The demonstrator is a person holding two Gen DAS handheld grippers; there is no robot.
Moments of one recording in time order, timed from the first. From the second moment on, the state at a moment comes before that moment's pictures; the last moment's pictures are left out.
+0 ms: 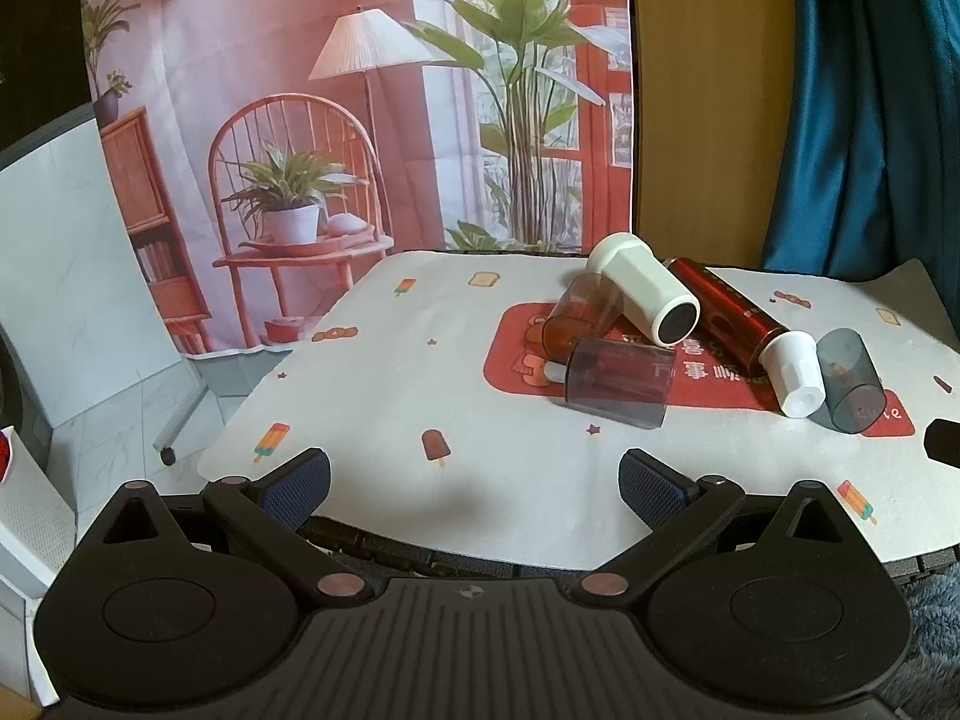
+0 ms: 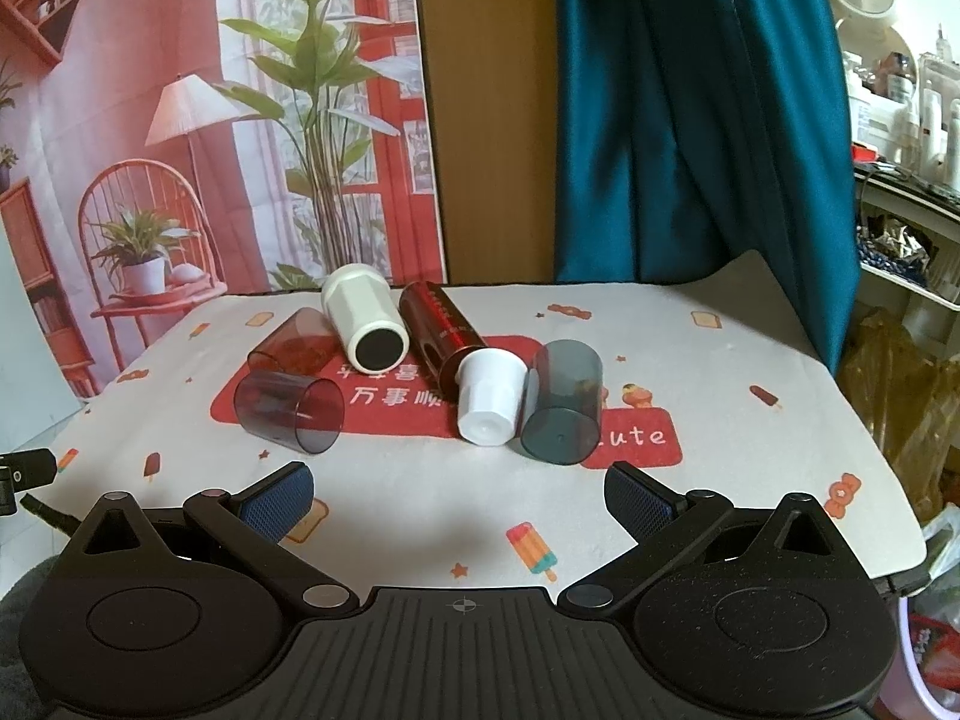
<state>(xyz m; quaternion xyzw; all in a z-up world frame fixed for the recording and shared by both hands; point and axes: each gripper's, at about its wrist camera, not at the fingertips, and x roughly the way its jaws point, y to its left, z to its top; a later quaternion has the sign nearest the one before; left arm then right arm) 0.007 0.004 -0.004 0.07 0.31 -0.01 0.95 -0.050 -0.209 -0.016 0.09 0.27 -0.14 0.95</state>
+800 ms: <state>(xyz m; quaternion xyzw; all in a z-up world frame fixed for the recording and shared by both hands) 0.007 0.003 -0.007 0.07 0.31 -0.01 0.95 -0.050 -0.209 -0.018 0.09 0.27 -0.14 0.95</state>
